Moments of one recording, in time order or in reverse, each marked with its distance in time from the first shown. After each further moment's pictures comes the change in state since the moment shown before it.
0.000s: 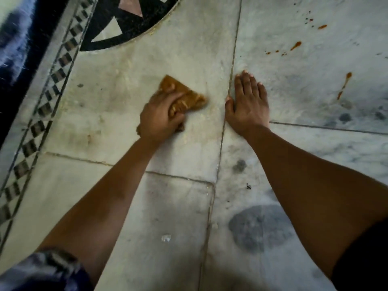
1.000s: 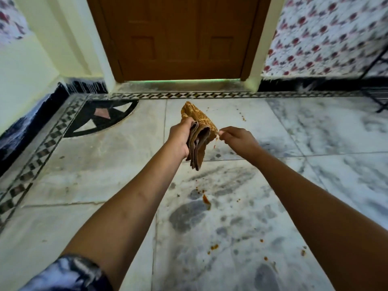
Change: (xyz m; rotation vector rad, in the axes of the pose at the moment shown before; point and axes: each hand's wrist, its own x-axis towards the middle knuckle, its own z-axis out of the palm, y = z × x) left_hand -0.066 0.310 -0.137 -1.395 -0.273 -0.647; right_hand -0.210 0.059 -0.279 0.647 0.105 0.233
